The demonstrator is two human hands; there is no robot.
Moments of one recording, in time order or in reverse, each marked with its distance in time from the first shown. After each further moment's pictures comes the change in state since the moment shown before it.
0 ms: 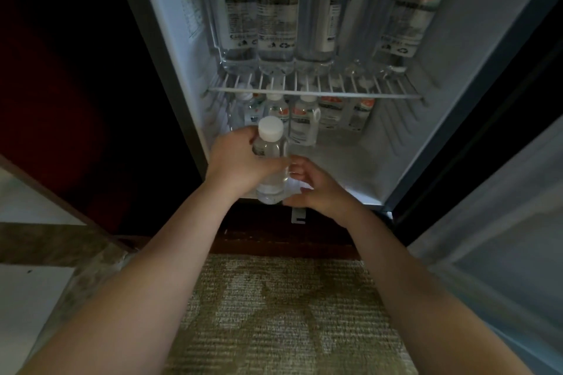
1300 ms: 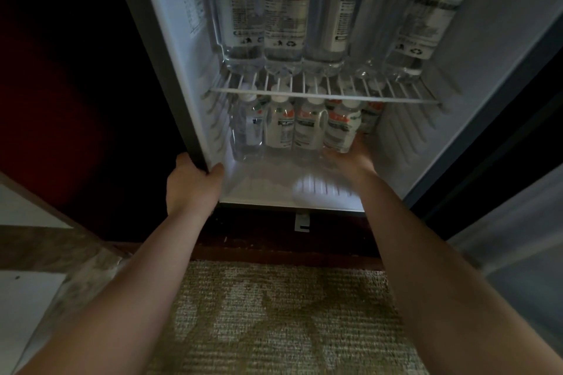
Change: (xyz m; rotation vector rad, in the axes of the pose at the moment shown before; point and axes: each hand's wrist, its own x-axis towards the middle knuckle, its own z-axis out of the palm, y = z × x) left_hand 0.003 -0.070 -0.003 -0.028 0.235 -0.499; right_hand 0.079 0.034 -0.066 -0.132 0.582 0.120
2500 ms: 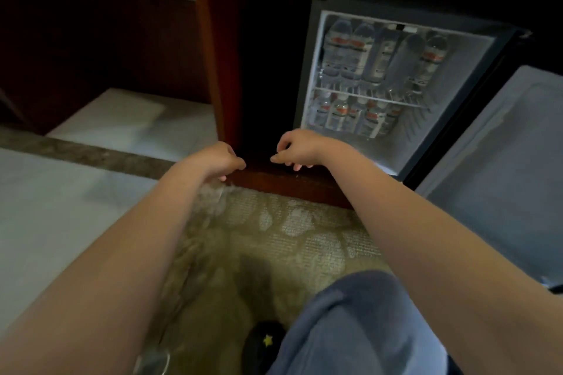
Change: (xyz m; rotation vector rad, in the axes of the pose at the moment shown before) left_hand -0.146 -0.070 -0.293 0.185 -0.524 -0.005; right_hand -0.379 -0.258 0.052 -0.752 -0.740 -0.272
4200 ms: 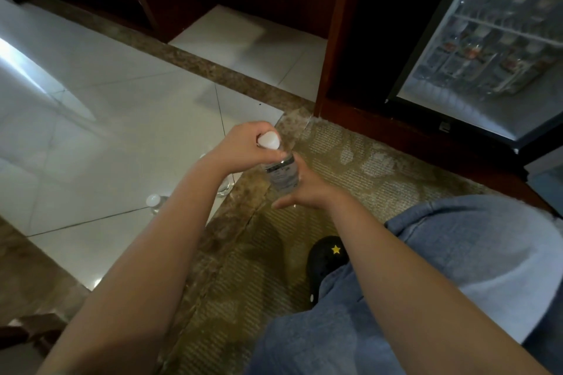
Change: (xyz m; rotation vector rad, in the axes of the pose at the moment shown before) left_hand -0.143 -0.166 0.003 -0.097 0.224 0.240; right_hand -0.047 -0.075 0.244 0.515 -0.251 -0.144
